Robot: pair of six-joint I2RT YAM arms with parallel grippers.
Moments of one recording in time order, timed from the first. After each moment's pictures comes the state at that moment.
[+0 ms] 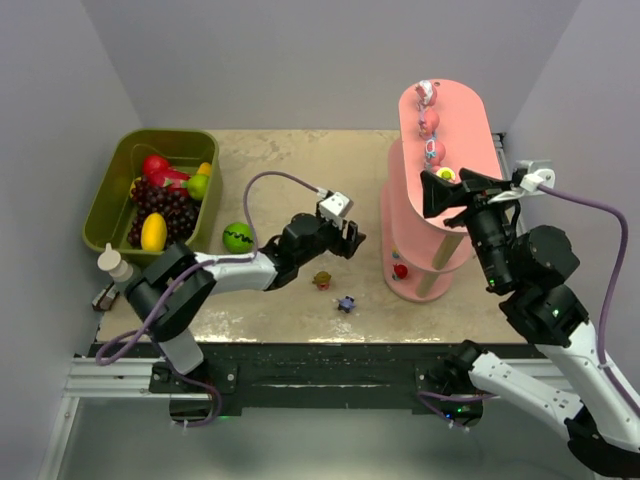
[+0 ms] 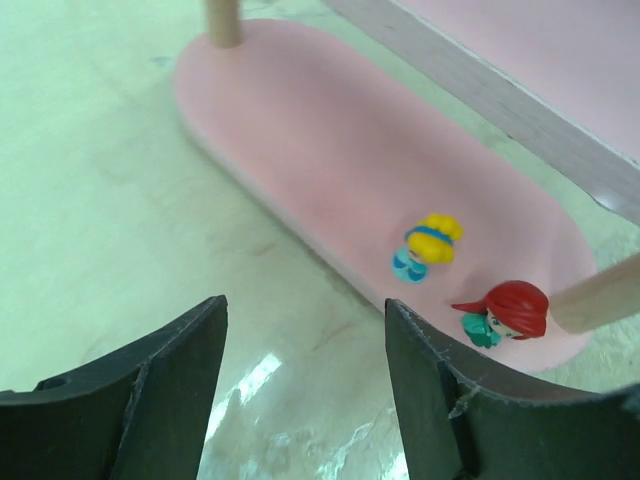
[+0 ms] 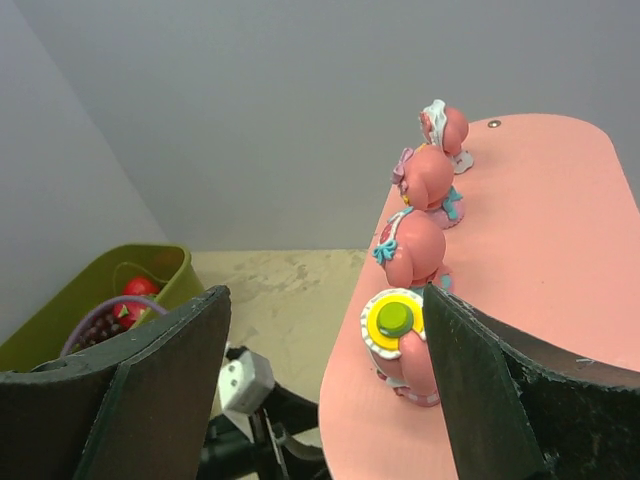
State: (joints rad) left arm -0.83 1.75 0.87 0.68 0.05 -0.15; right arm 0.71 0.71 1.14 -0.19 0.47 0.18
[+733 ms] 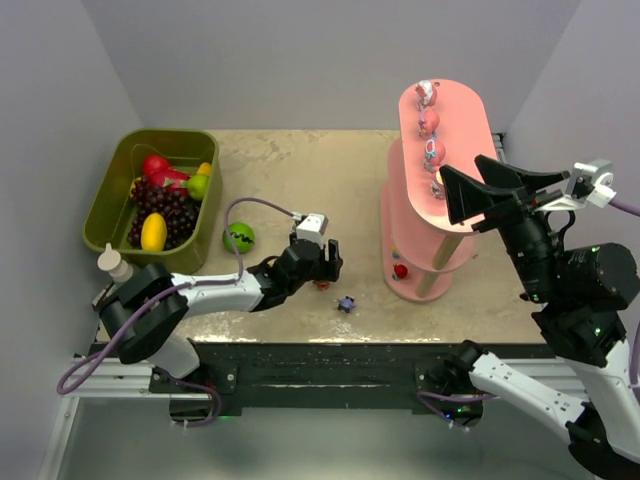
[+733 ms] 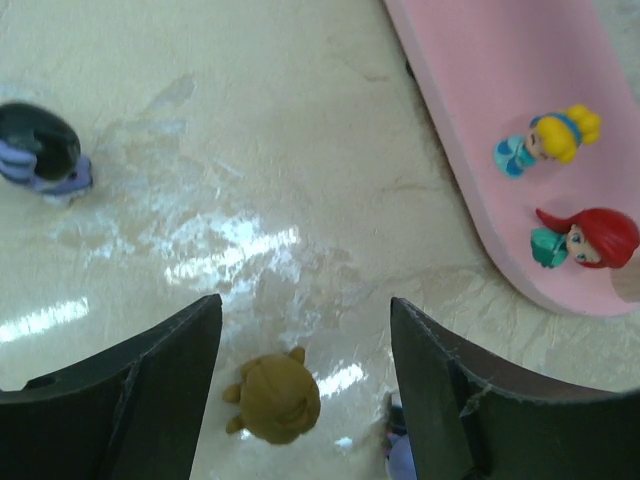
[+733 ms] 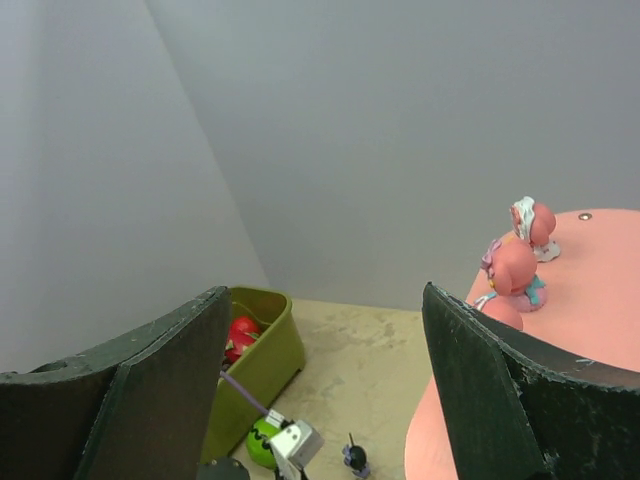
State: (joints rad) left arm -0.92 1.52 0.70 0.33 -0.31 -0.51; right arm 0.71 0.69 1.30 -0.20 0.29 0.23
